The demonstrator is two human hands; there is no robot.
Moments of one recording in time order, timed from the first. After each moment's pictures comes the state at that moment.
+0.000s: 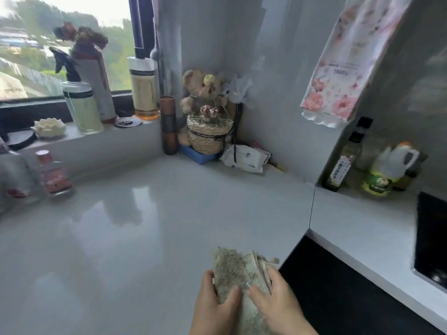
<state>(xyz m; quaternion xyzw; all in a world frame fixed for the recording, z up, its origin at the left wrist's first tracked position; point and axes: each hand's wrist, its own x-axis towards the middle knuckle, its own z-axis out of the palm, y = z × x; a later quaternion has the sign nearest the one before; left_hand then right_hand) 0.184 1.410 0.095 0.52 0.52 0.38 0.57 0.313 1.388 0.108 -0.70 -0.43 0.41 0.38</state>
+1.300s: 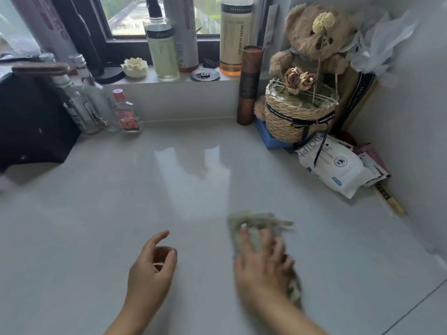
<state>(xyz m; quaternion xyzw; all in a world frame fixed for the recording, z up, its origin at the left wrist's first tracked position) 0.196 1.484 0.077 0.31 0.79 0.46 0.27 0.359 1.571 0.055 -0.61 -0.79 0.08 0.05</state>
